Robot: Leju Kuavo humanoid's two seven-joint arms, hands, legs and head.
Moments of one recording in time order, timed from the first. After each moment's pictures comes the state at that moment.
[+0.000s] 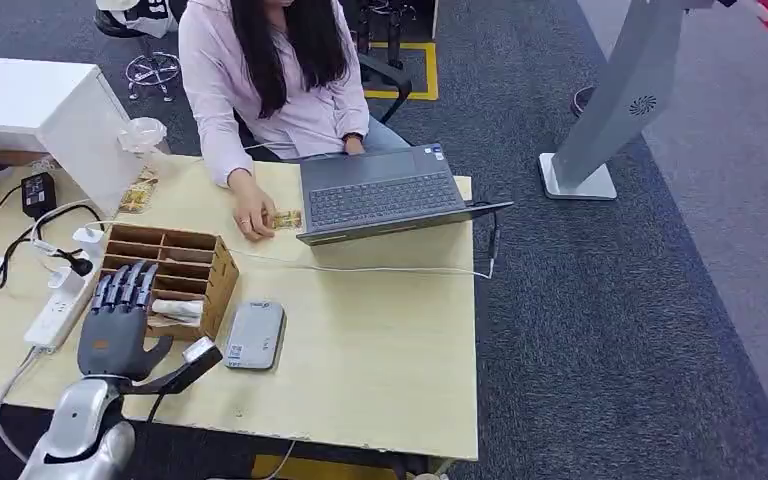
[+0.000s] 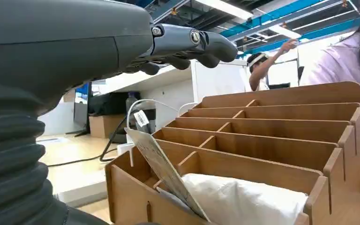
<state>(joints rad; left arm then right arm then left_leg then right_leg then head) -0.30 0.15 -0.25 -1.00 -1.29 0.53 -0.04 -0.41 0.26 1.39 -0.20 -1.04 -0.45 0.50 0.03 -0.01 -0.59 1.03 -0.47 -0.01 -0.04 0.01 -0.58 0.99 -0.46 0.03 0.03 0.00</state>
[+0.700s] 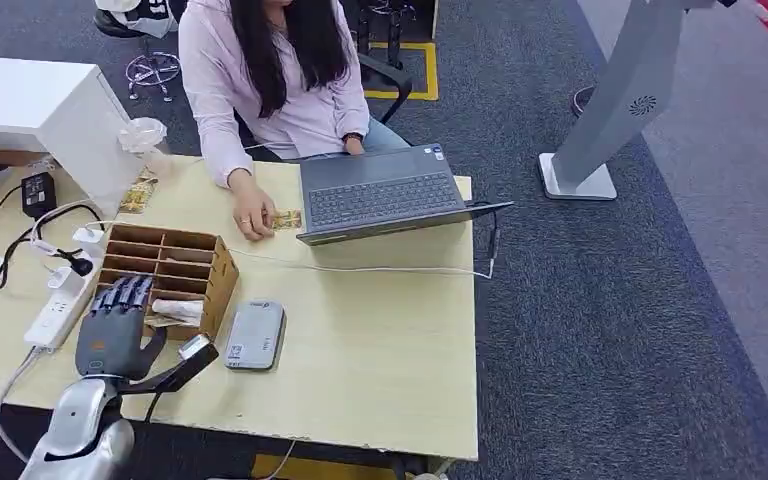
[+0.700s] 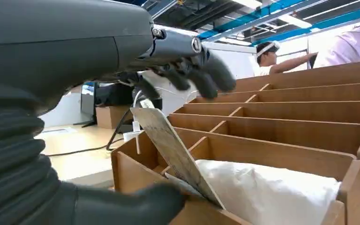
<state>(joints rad) -0.33 0.15 -0.23 -0.92 -1.26 0.56 -0.09 -0.41 0.26 1.39 -0.20 -1.03 -0.43 0.51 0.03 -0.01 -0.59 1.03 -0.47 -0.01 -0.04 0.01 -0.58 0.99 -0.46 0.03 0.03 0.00</state>
